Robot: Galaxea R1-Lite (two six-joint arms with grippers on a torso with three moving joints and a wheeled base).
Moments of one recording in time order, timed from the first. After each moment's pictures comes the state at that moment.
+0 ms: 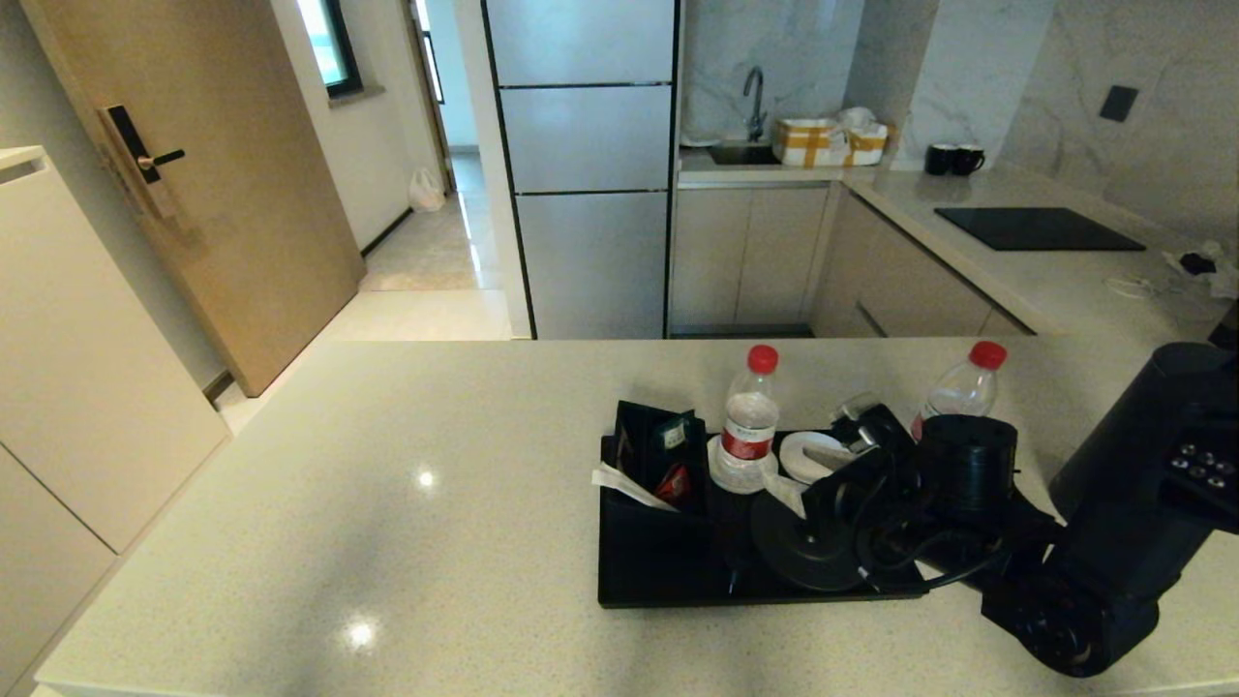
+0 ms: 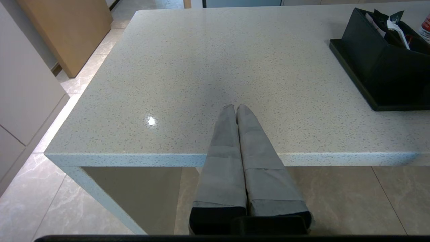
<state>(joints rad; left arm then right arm) 0.00 0.00 0.00 0.04 0.00 0.03 0.36 2.14 -0.54 -1.29 0.15 -0.12</state>
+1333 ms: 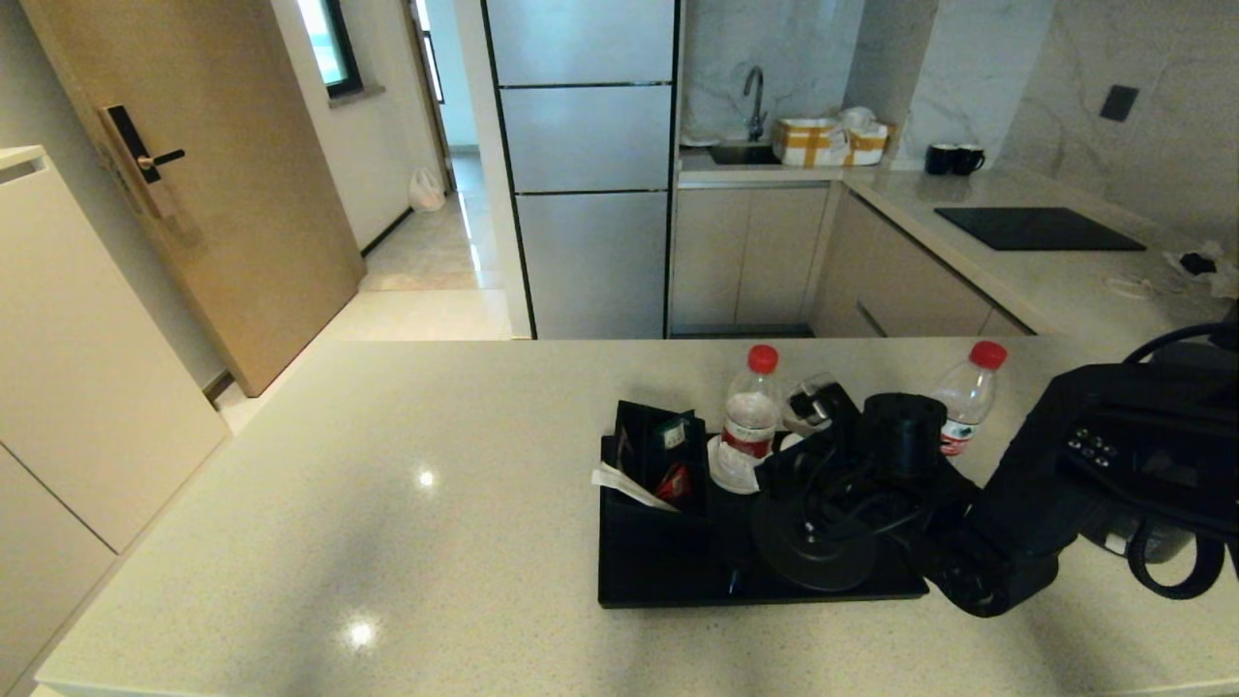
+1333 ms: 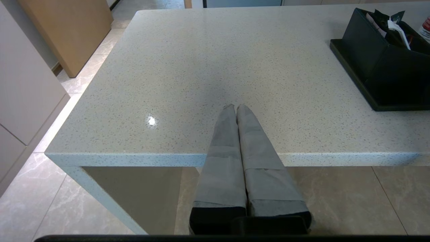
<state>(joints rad) 0.00 0.00 0.00 0.04 0.00 0.03 0.37 2.28 -0.80 -1.21 0.12 -0.10</state>
